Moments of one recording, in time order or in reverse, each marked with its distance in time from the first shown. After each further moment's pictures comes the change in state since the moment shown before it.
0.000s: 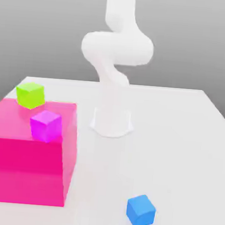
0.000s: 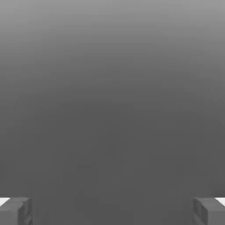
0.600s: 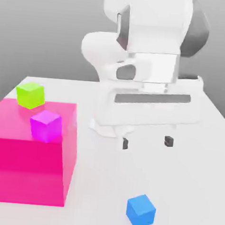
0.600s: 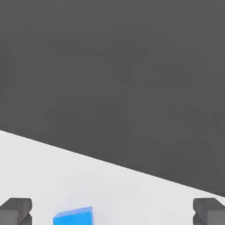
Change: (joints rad) arm 0.105 0.659 0.036 -0.179 -0.004 0.302 -0.171
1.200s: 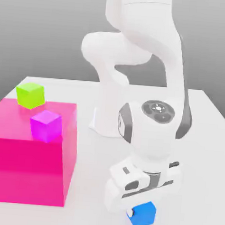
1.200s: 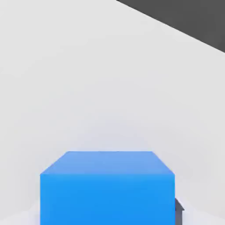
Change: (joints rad) arm 0.039 0.436 -0.005 -0.026 -0.053 0.271 -0.022
